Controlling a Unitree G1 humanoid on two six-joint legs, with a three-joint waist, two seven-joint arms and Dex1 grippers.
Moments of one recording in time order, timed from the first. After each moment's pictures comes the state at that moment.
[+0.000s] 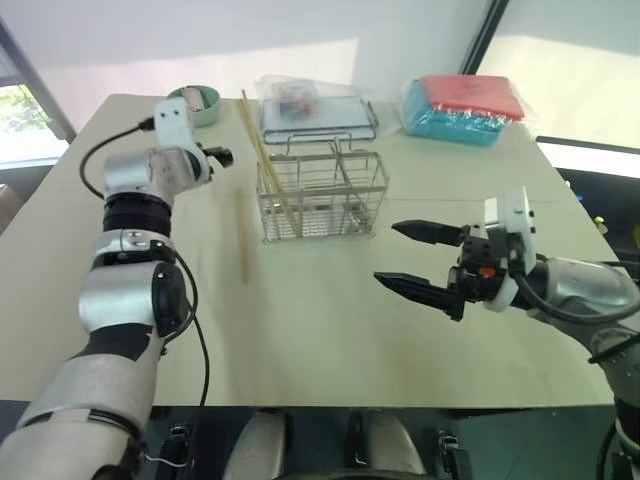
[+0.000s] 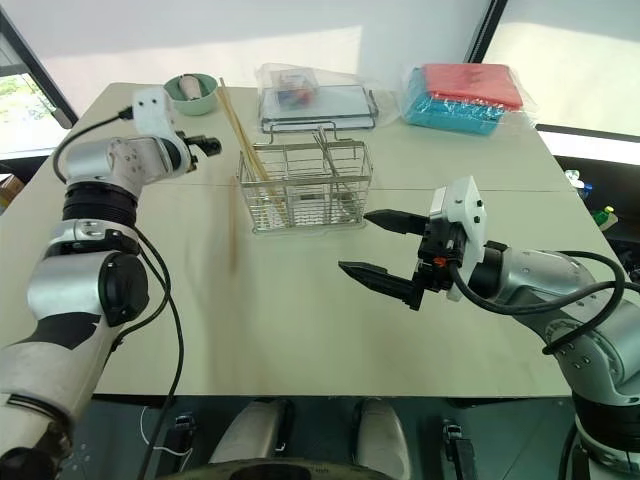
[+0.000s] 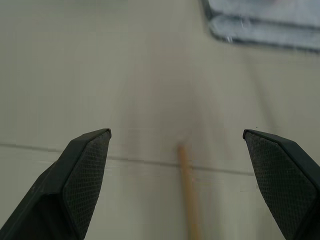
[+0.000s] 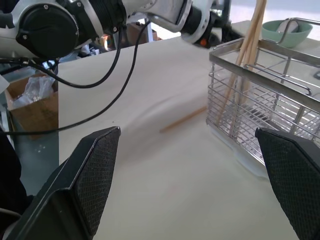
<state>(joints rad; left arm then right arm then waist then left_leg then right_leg) -1.22 0.40 0.24 0.93 -0.24 0.87 -0.06 -0.21 -0.80 -0.20 -0.64 0.96 0.75 0.70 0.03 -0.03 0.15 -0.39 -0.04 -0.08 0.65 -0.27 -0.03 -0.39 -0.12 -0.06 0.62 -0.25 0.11</state>
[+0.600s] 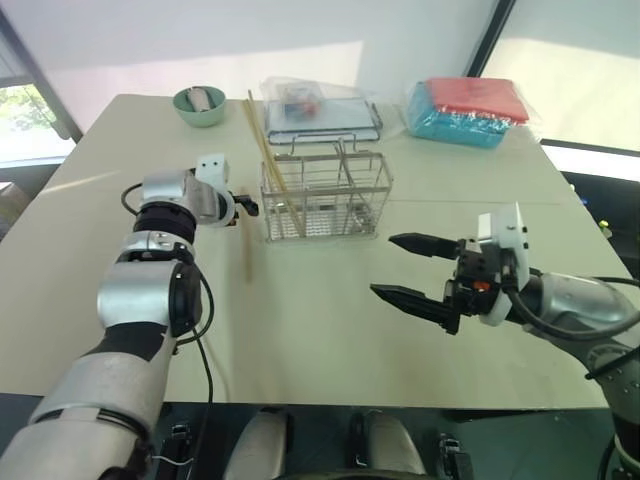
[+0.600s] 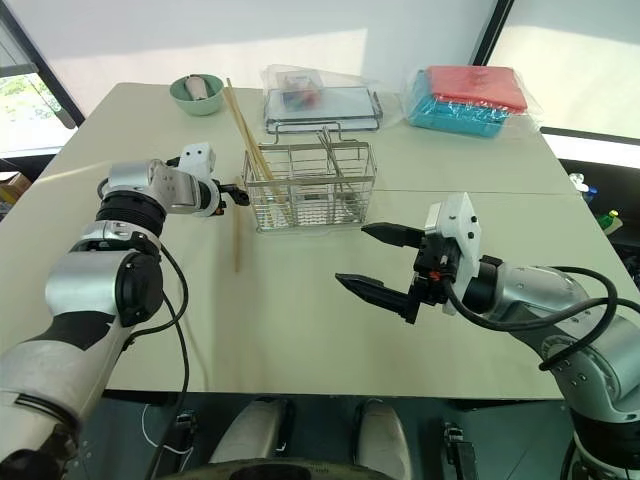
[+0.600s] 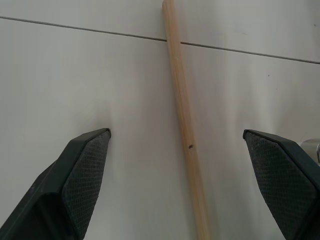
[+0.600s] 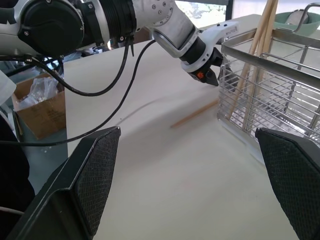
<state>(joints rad) -1.26 0.34 0.20 1.15 -0.19 0.91 -0.13 -0.13 -0.79 -0.21 -0.69 0.97 0.75 0.67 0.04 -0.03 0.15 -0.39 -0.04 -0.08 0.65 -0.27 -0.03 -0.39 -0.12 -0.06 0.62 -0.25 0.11</state>
